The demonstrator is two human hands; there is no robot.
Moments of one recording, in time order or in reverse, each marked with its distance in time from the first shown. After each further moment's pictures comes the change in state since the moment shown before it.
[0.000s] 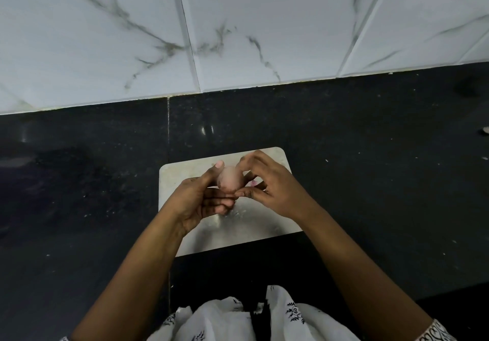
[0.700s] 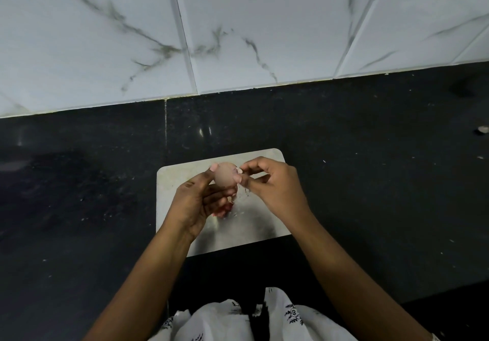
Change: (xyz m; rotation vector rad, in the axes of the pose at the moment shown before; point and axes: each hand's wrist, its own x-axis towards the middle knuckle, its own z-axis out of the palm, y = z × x) left_hand 0.010 -0.015 0.001 -0.225 0.046 0.122; right_hand -0.002 -0.015 0.005 0.249 0.292 0.416
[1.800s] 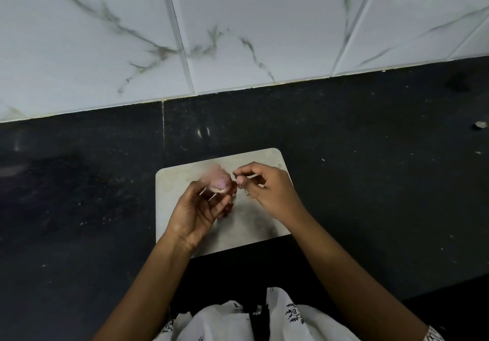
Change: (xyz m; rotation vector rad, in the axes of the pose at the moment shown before) left_hand 0.004 -0.017 -0.009 -0.371 -0.164 -0.022; right_hand 0.003 0.010 0.007 -0.036 -0.094 0.001
